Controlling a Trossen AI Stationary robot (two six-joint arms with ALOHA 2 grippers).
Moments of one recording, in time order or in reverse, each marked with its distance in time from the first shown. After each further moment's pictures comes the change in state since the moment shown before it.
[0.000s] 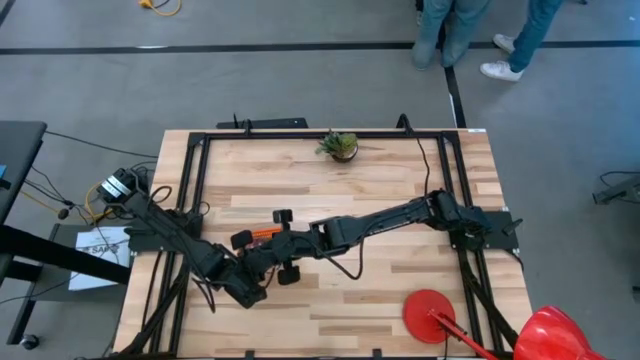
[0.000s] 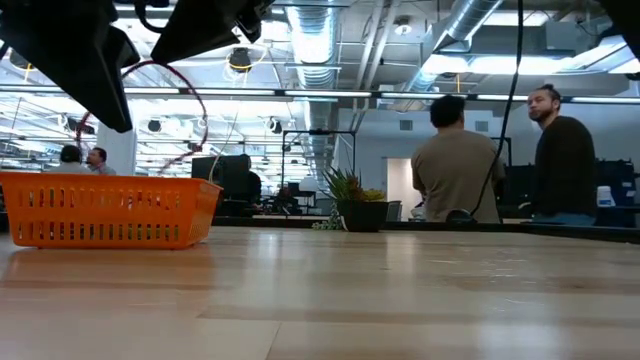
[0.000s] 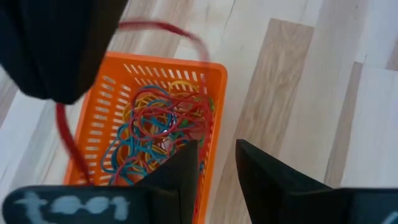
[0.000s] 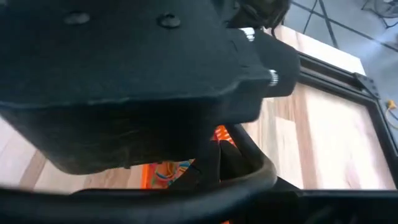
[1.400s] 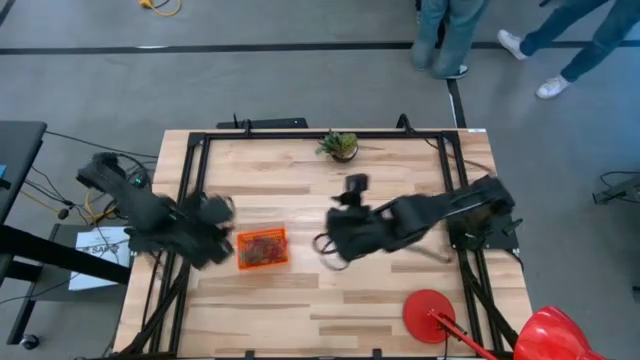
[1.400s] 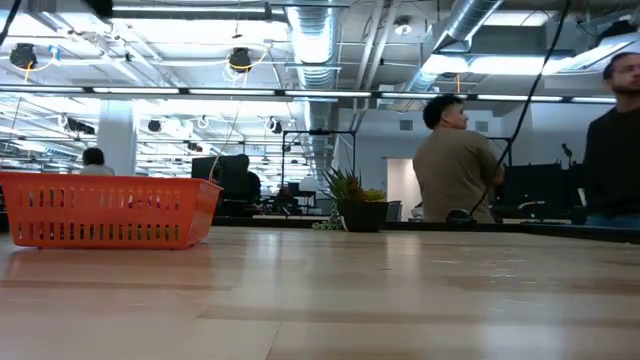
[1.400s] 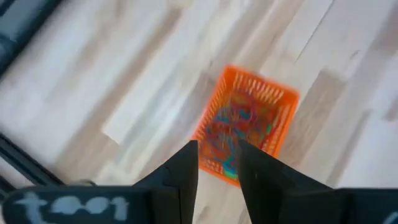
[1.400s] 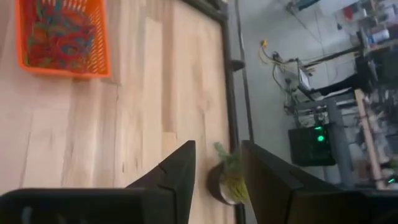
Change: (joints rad) left arm 0.012 -0.297 0.260 -0.645 -0.019 -0.276; right arm 0.100 -0.365 0.002 -0.746 0.542 0.128
